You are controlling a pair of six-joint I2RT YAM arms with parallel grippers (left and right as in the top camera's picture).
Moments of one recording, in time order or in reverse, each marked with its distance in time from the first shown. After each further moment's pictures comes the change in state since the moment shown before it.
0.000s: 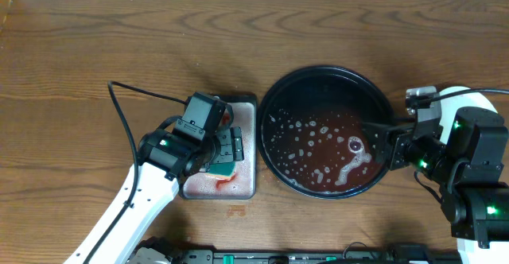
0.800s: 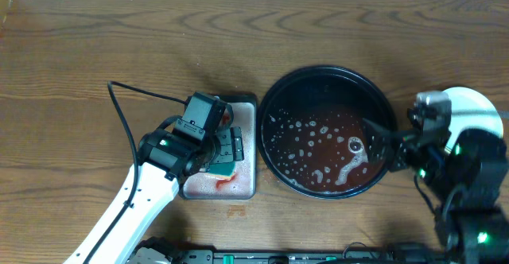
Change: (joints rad) left arm 0.000 0.000 0.002 0.000 0.000 0.000; right arm 0.024 -0.211 -0.208 0.262 0.151 0.029
